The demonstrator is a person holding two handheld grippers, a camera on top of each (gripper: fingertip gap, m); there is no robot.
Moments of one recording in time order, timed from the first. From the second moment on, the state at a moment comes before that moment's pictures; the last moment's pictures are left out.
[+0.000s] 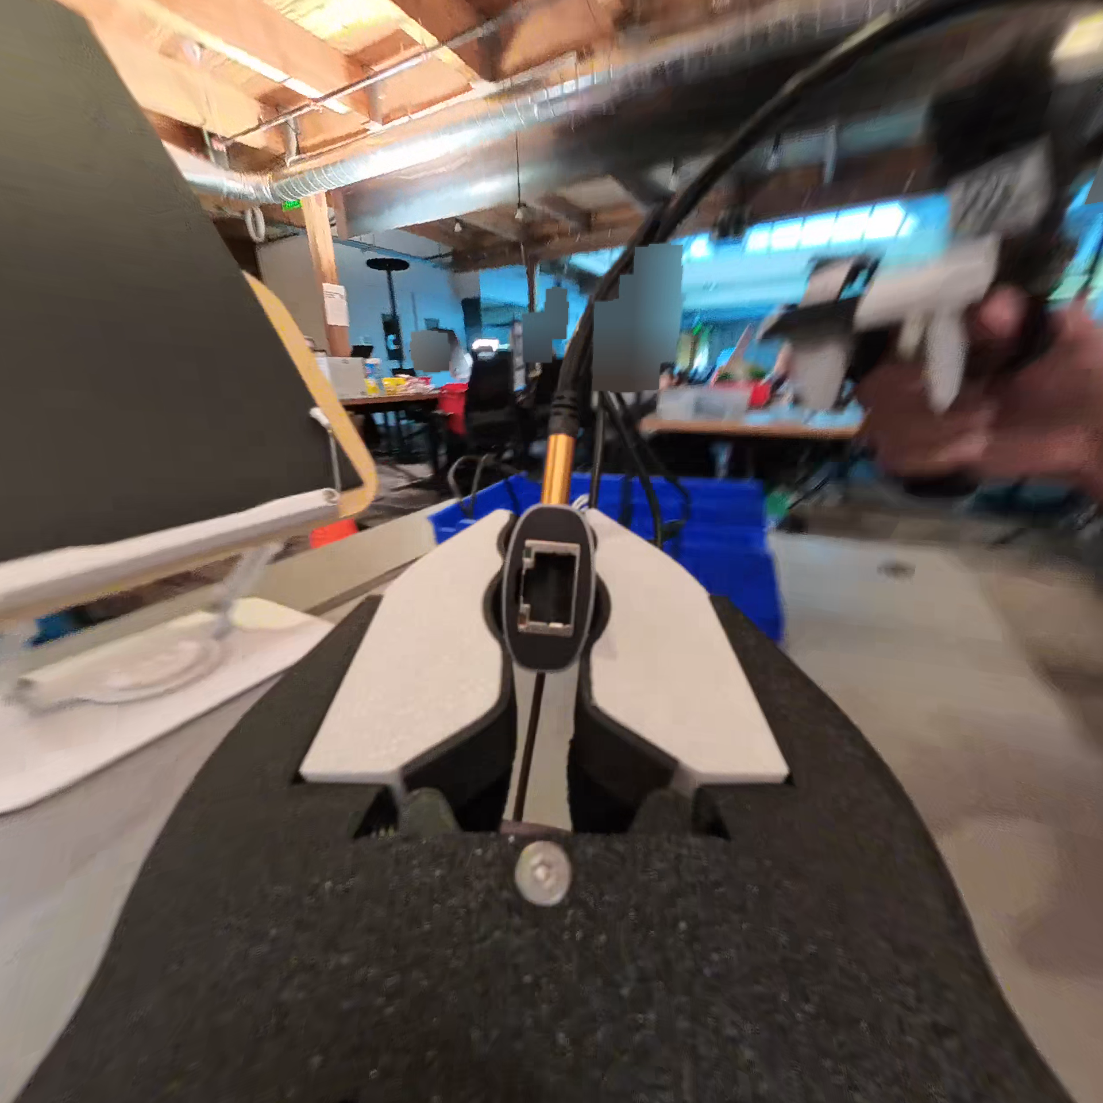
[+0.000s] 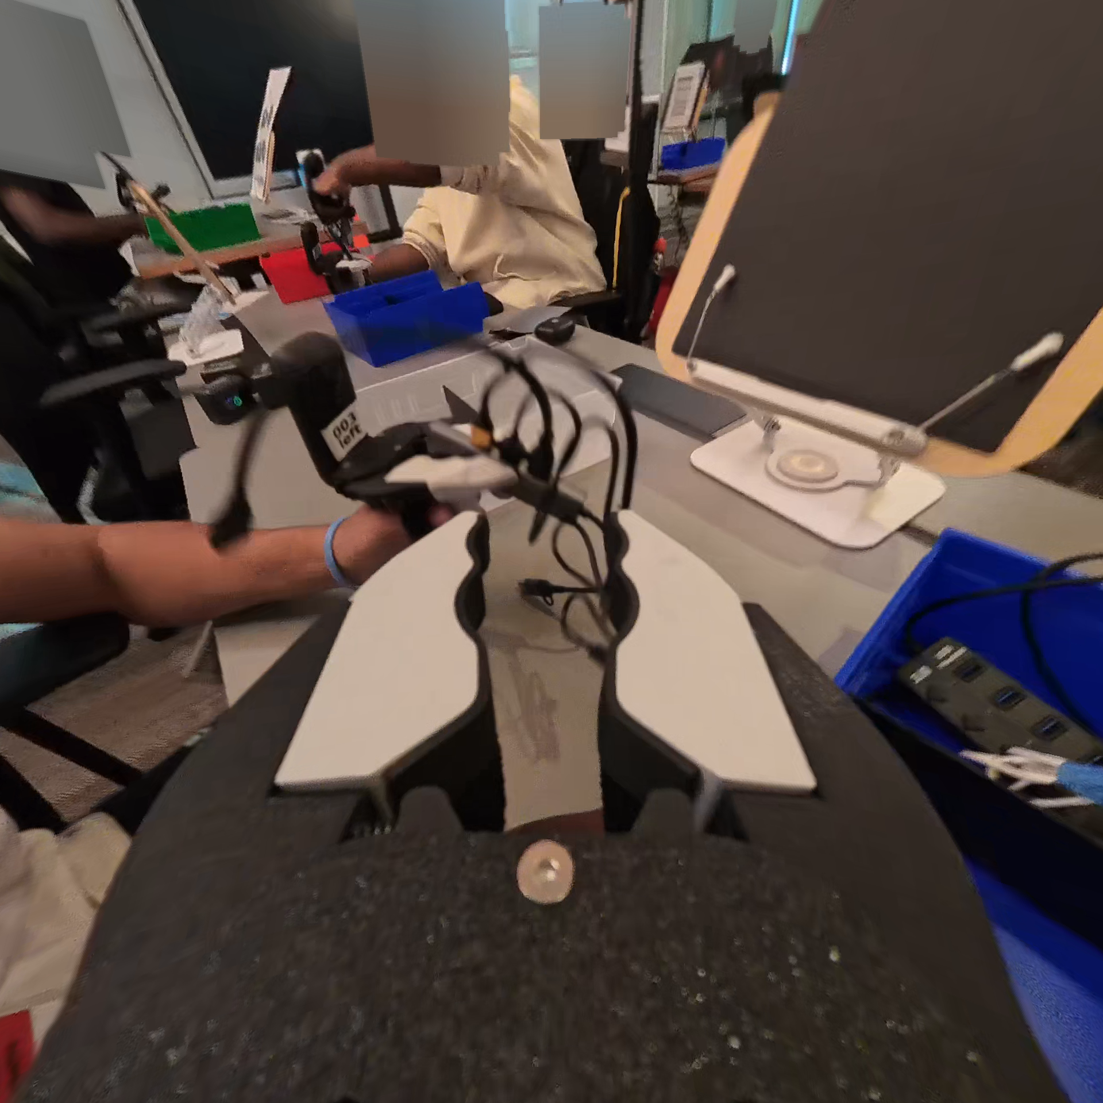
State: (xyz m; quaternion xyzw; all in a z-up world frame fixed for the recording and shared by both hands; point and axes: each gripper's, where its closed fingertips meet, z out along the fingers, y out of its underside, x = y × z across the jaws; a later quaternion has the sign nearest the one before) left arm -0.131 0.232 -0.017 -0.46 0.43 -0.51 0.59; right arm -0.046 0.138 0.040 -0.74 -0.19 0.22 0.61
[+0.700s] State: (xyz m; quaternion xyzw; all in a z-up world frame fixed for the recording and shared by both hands) left arm -0.134 0.178 0.041 -0.44 0.34 -0.71 0.43; right arm -0.132 0.178 0.013 -0.70 -0.24 0.45 0.50
